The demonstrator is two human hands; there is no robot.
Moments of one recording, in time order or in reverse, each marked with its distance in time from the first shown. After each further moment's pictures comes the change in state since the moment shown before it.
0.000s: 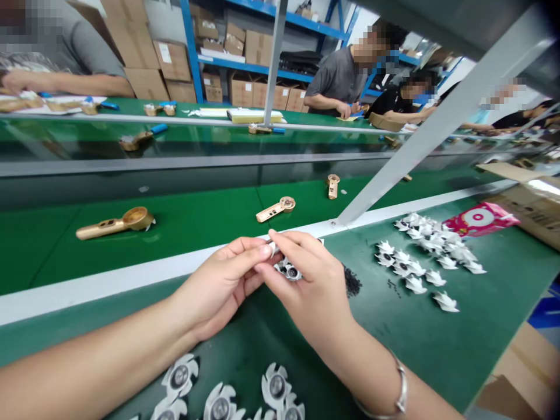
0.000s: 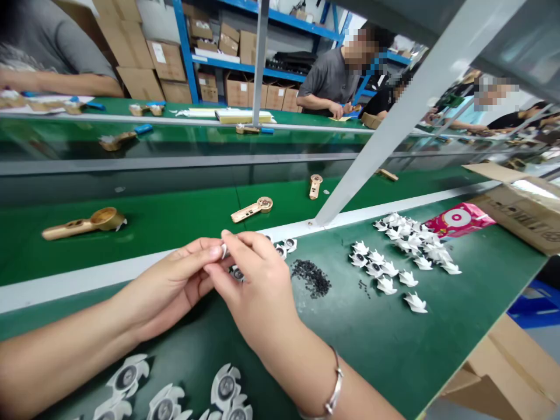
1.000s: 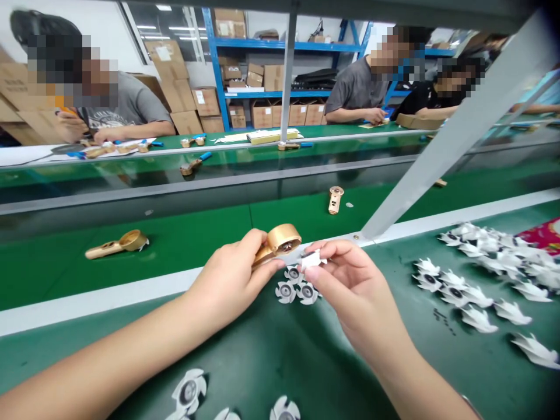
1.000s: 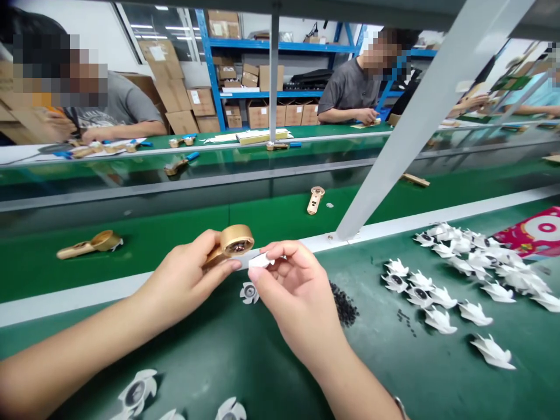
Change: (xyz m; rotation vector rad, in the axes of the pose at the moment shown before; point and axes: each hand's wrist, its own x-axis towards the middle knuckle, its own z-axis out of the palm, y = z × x) left_hand 0.009 0.021 0.005 1.686 0.242 0.482; right_hand 0.006 0.030 -0.021 0.966 0.023 0.520
